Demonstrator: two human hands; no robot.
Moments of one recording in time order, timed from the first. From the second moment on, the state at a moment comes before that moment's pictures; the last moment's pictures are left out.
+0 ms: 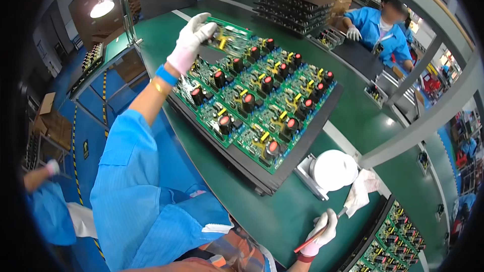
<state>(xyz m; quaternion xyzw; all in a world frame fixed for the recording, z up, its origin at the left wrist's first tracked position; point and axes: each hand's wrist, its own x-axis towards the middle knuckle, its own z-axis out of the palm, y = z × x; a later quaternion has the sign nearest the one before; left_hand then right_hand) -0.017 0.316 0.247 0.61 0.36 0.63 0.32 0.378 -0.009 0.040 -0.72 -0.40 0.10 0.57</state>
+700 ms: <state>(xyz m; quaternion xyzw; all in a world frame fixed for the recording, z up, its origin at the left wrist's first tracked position) -0.065 0.425 0.213 0.76 0.61 0.22 -0.04 0.368 -0.001 0.054 -0.75 -0.30 0.09 0.58</state>
